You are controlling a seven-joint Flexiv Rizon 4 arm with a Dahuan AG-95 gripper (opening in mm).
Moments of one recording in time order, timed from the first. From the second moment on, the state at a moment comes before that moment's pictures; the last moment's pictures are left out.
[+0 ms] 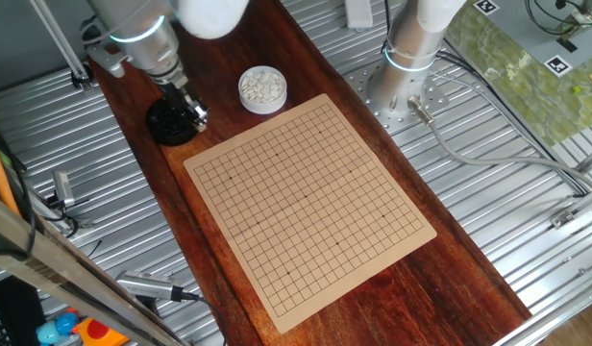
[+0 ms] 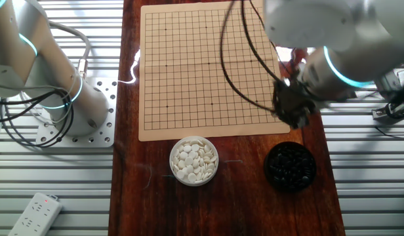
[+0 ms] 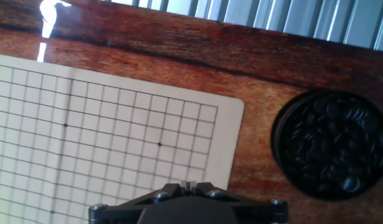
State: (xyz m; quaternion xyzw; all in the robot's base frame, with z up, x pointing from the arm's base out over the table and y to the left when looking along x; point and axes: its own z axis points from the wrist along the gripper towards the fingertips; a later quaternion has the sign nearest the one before) arm 0.551 -0.069 0.119 0.18 -0.98 -0.07 0.07
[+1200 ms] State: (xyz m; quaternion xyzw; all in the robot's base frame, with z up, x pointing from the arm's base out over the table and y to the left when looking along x) arm 0.579 -0.120 0.091 0.23 -0.97 -0.05 0.08
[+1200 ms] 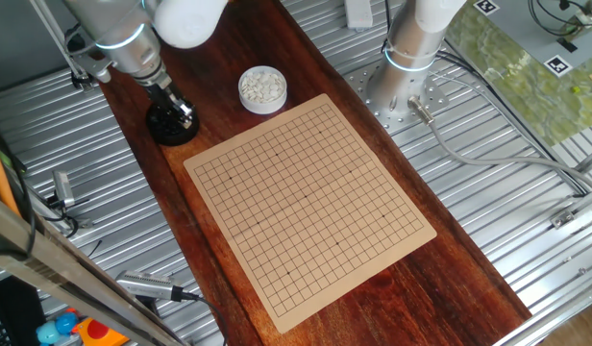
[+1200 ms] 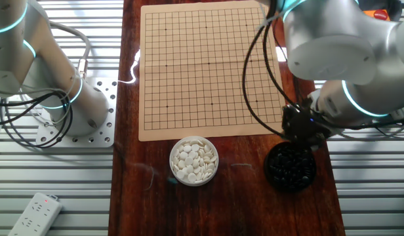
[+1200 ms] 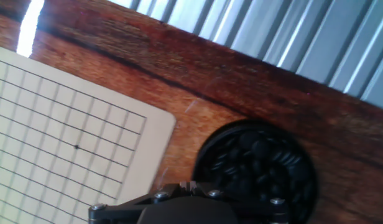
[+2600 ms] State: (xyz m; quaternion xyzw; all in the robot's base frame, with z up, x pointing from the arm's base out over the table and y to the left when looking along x) arm 0.599 -0.158 0.066 0.26 -0.96 -0.02 0.08
